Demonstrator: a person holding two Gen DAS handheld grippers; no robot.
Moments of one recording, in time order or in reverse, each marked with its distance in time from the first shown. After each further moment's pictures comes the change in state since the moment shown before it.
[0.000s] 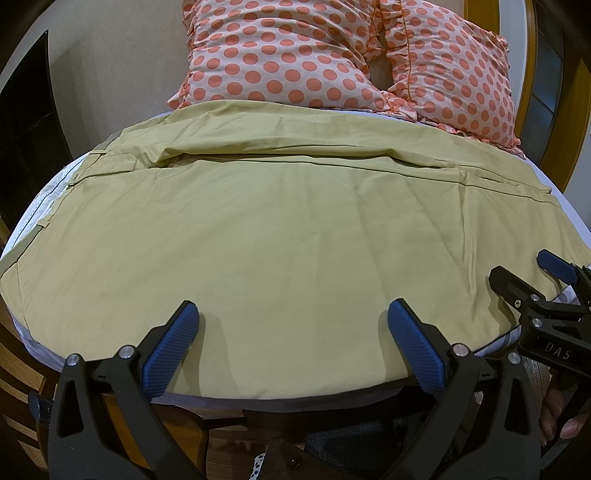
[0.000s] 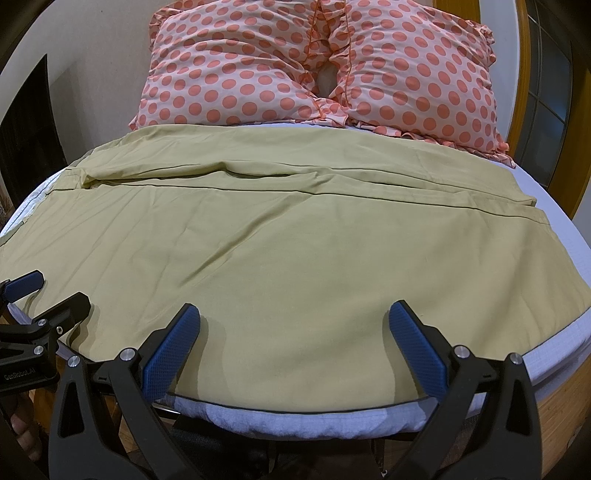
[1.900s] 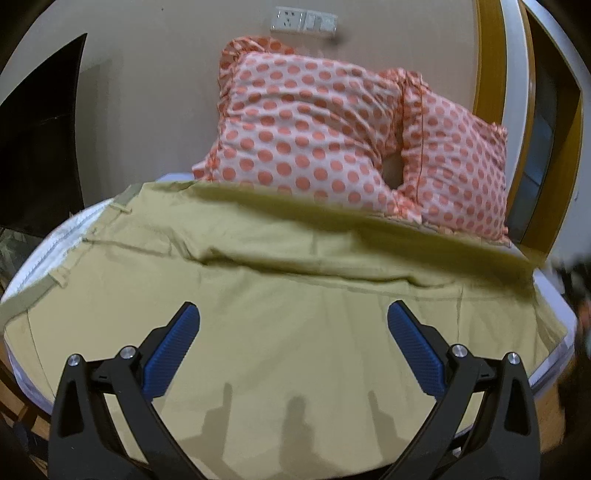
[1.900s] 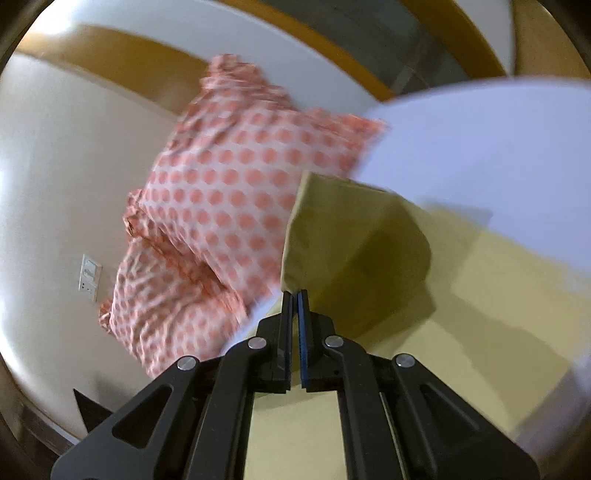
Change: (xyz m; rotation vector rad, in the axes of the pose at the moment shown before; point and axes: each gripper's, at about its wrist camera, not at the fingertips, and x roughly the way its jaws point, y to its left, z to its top) left arm -0.041 0.072 0.058 -0.116 -0.296 -0.095; right arm 0.028 -0.316 0.029 0.990 -0.289 0.264
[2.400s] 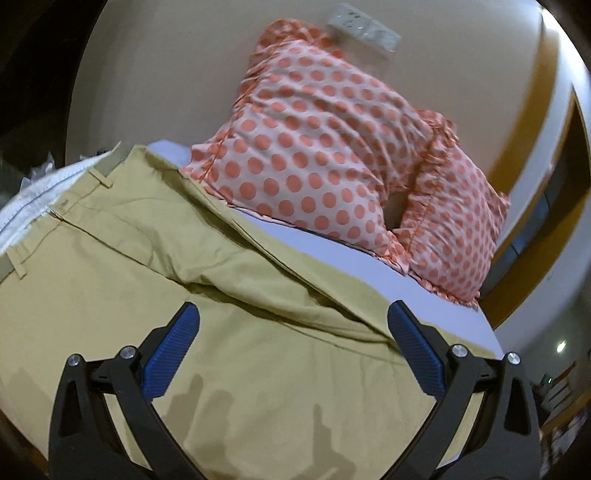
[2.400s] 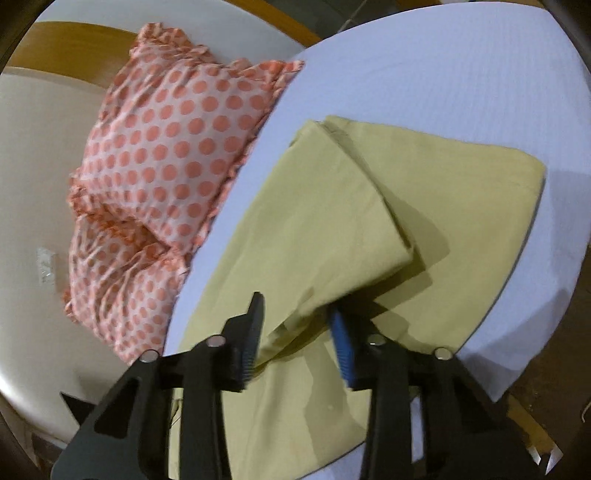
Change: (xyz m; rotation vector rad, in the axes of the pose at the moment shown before) left arm 0.048 0.050 0.054 -0.287 0.077 -0.139; right arm -0.013 -0.030 -0.030 0.090 0.151 -0.177
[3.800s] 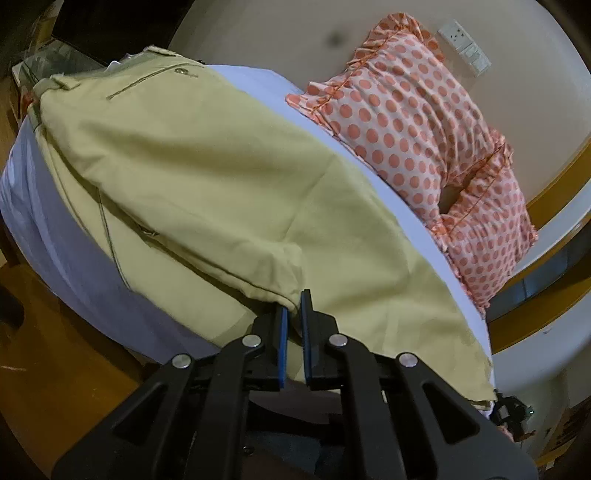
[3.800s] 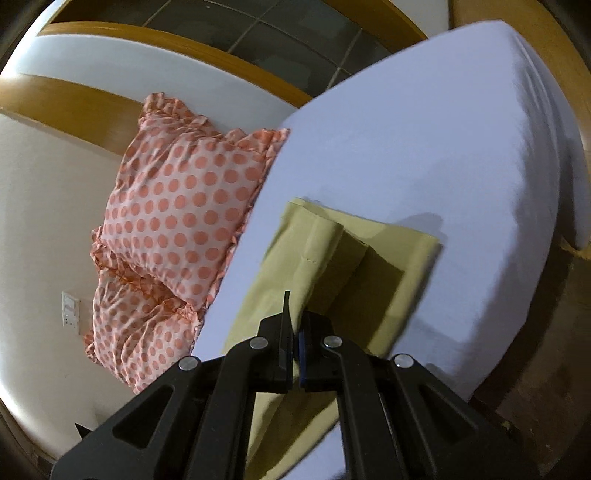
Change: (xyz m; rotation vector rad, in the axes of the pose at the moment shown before) left arm -0.064 0.099 -0.101 -0.312 0.111 0.066; right arm -0.052 -0.049 0.008 0.069 -0.209 0.097
